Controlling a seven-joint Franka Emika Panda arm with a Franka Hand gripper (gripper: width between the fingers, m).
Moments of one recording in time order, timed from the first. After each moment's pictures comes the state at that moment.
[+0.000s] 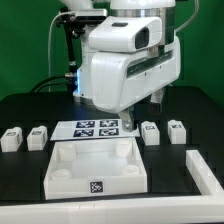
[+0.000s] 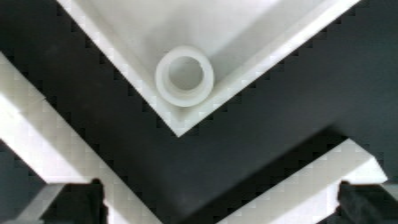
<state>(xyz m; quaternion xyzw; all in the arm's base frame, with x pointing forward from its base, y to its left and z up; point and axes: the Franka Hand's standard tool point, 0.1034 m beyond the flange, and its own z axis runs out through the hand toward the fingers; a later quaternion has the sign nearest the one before) 0.553 0.055 0.111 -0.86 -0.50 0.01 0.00</state>
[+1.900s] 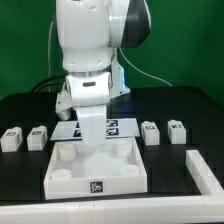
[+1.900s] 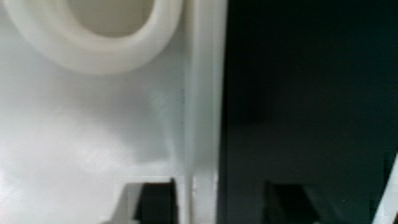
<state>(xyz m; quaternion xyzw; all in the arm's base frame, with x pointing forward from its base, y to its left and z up) 0.424 -0.024 0.019 -0.69 -0.72 0.04 0.06</state>
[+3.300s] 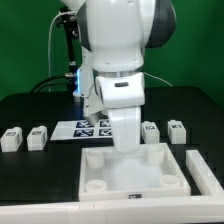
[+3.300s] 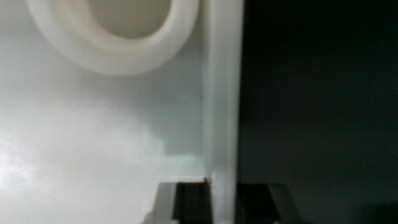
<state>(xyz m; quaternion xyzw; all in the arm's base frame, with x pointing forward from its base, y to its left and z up) 0.481 0.045 0.022 -0.70 -0.71 0.01 0.04</state>
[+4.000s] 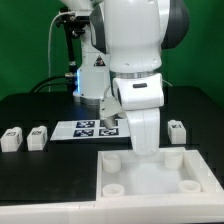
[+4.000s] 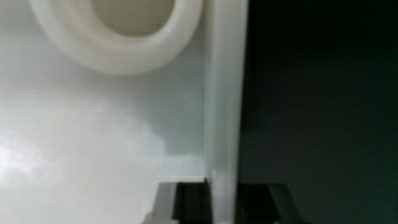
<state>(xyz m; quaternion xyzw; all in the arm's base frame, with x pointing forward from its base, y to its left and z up) 0.490 0.063 0.020 -0.71 -0.71 0.00 0.04</state>
